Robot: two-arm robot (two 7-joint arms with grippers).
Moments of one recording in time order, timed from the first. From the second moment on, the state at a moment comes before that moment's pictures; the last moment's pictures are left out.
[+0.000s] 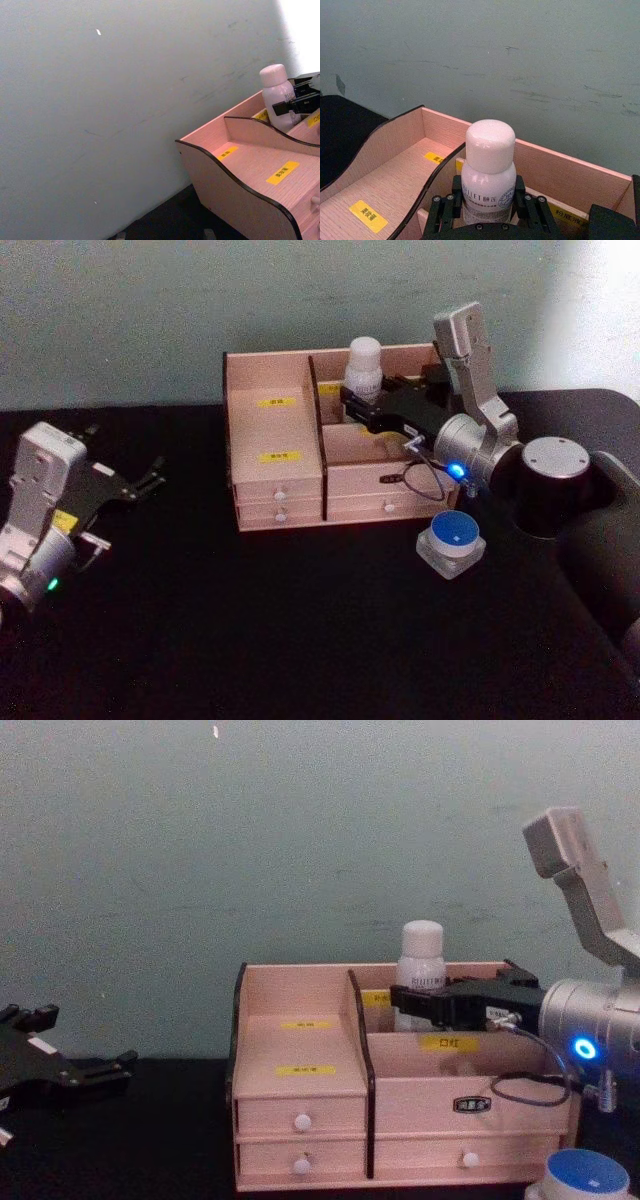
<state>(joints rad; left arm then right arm) -0.20 0.60 0.45 -1.41 -0.25 -0.12 0.03 0.64 0.15 -0.37 -0.87 0.25 -0.01 0.43</state>
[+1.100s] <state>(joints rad) -0.20 0.60 0.45 -1.41 -0.25 -0.12 0.03 0.64 0.15 -0.37 -0.87 0.25 -0.01 0.43</state>
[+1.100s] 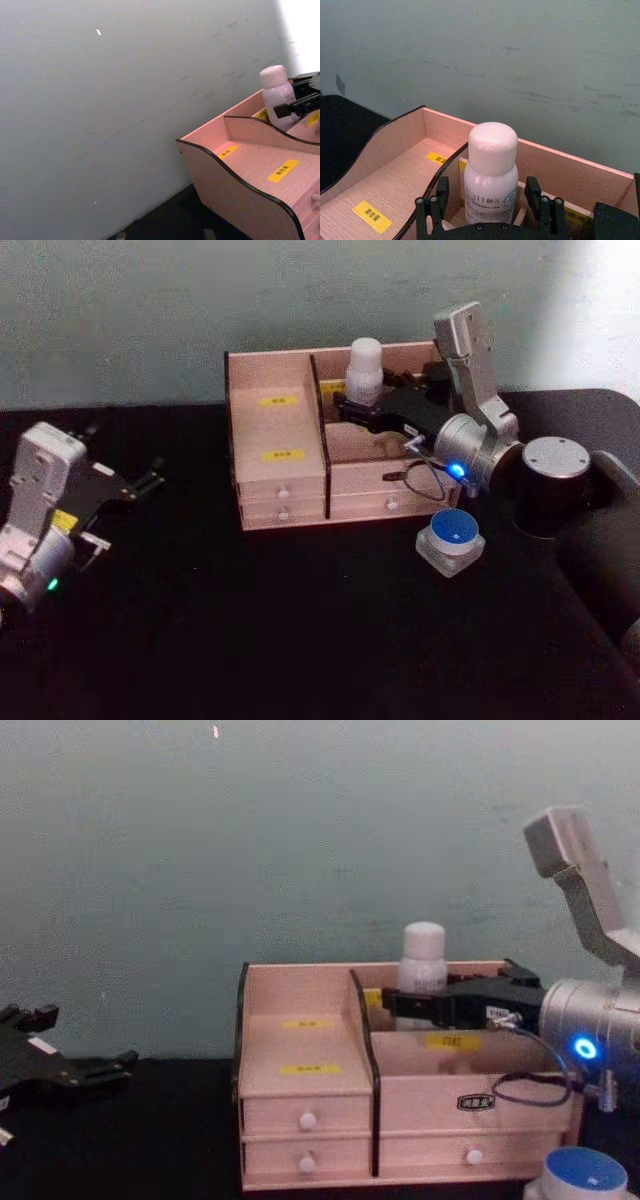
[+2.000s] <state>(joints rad) -0.20 0.60 0.45 -1.41 -0.25 -0.12 0.03 0.52 0.23 -0.31 -1.16 0.28 0.01 0.39</state>
